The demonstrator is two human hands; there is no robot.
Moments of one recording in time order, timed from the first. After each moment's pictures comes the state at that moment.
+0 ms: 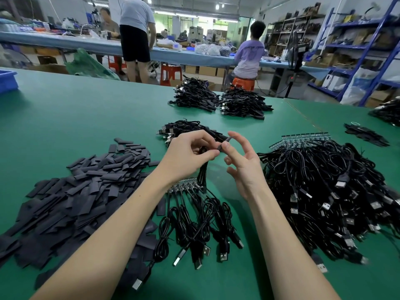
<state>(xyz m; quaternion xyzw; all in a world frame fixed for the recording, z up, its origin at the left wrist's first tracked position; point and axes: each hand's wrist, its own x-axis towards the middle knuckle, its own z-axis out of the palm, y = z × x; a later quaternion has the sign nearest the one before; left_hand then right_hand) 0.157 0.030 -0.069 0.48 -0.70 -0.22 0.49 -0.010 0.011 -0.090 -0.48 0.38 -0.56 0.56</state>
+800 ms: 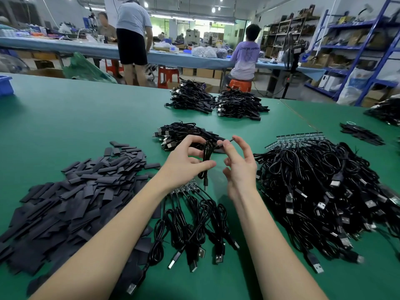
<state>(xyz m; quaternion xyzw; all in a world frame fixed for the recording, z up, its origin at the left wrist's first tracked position) 0.151 0.026 -0.088 0.52 -0.62 -0.35 0.47 0.008 0.007 -0.094 -0.34 0.41 -0.66 0.54</state>
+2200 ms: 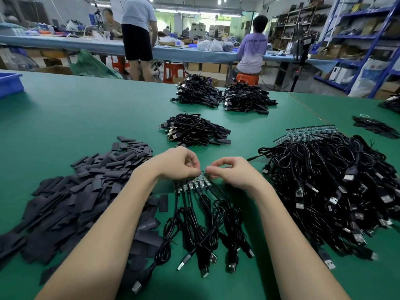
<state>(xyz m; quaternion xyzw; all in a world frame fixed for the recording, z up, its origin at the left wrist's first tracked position) 0.191 0.014 -0.083 0.60 -0.74 -0.26 0.15 -0.009 0.007 -0.097 -0.66 0.57 -0.25 0.43</state>
